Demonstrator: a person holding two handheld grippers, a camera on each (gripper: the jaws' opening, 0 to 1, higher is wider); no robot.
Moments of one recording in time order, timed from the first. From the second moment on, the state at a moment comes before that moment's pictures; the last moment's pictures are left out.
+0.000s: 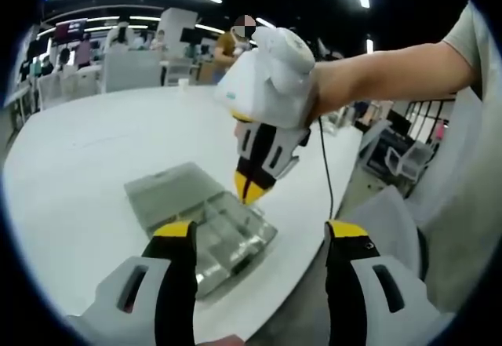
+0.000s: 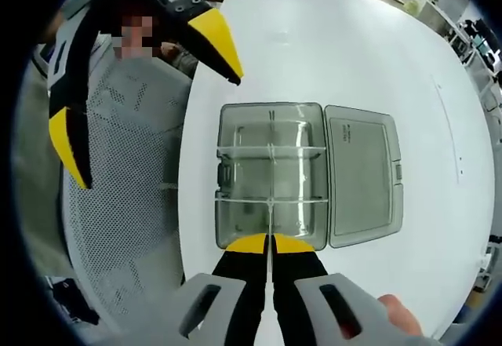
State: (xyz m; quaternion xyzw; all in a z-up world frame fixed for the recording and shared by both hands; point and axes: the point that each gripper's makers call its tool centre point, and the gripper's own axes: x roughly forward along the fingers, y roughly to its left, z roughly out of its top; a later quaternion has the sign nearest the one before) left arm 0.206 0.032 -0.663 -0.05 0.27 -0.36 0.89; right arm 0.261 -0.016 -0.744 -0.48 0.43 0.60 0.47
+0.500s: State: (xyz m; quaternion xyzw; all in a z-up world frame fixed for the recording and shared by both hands) left arm 0.206 0.033 -0.661 -0.05 0.27 -0.36 0.89; right arm 0.263 -0.015 -0.754 -0.50 0.42 0.60 0.46
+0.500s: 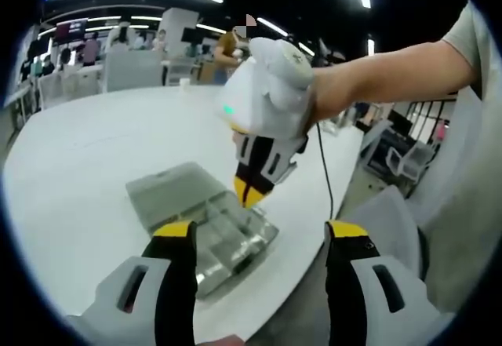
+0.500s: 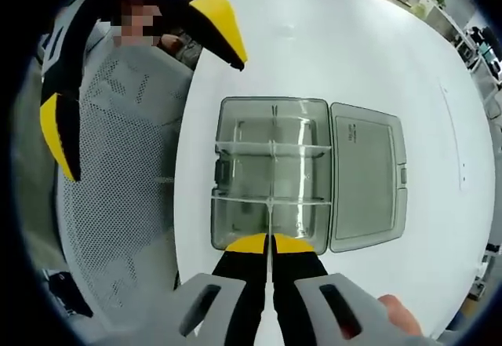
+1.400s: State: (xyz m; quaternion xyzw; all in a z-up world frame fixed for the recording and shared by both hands) left arm 0.207 0.034 -0.659 -0.05 0.26 -0.36 0.89; right arm 0.261 -0.015 -0.757 -0.50 0.43 0.60 0.46
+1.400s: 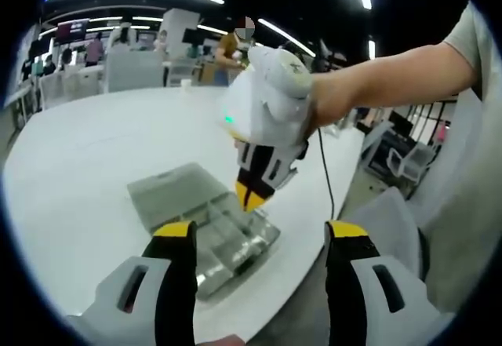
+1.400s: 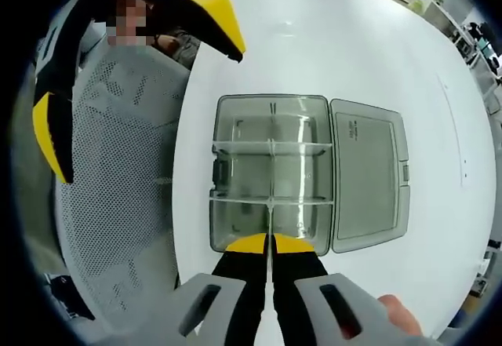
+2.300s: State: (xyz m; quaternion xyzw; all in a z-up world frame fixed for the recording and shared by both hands) left arm 0.207 0.036 -0.662 -0.05 0.27 -0.35 0.90; right arm 0.261 -0.015 -0.764 -0.49 0.43 0.60 0.47
